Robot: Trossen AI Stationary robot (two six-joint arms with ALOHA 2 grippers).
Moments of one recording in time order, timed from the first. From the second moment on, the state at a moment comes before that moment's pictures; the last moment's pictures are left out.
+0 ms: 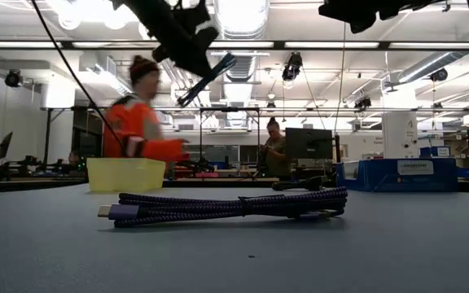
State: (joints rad) left arm 0.21 1.41 1.15 -0.30 -0.53 -0.06; right arm 0.15 0.90 0.61 0.11 0.16 -0.22
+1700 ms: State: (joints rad) left arm 0.77 1.42 1.17 -1.06 -0.21 -0.46; right arm 0.15 0.89 0.61 0.08 0.22 -0.21
